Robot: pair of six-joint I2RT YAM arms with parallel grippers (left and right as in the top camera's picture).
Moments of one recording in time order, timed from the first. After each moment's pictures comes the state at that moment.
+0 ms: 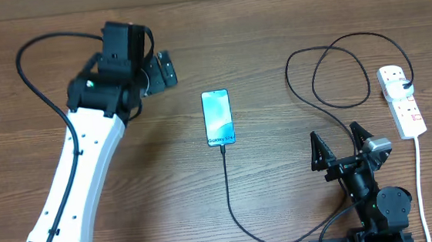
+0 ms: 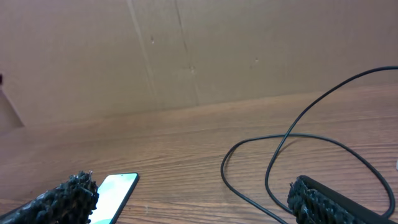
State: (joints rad) left arm -0.25 1.52 1.48 -0.89 -0.14 -0.44; right arm 0.02 0.01 0.02 -0.01 -0.20 0.22
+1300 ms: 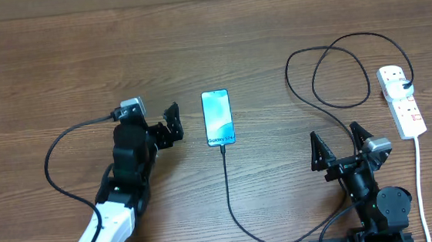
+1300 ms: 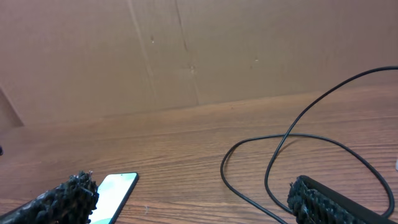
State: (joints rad) left arm -0.25 1.16 0.42 0.29 -0.08 -0.44; right arm 0.02 0.01 0.02 -0.02 -0.20 0.22
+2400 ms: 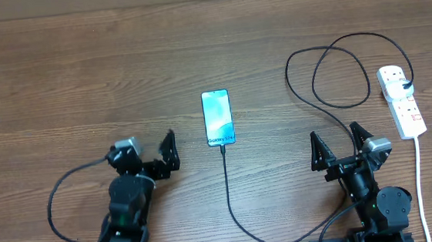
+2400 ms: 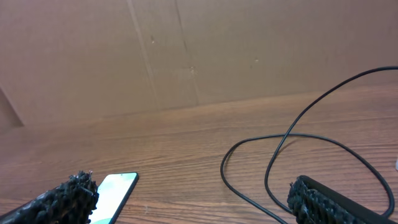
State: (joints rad) left arm -0.25 0.91 0.02 0.60 -0.09 -0.44; right arm 0.02 0.01 0.02 -0.02 -0.20 0.22
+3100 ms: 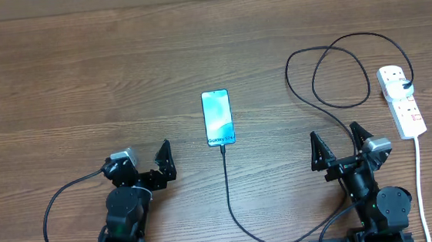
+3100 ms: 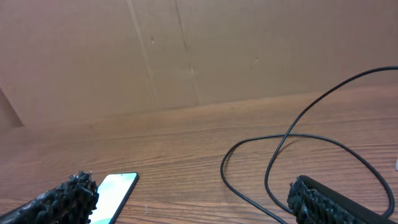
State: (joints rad) left arm -0.25 0.61 0.01 0.30 -0.13 -0.44; right arm 0.02 0.01 0.02 -0.02 -0.20 0.22
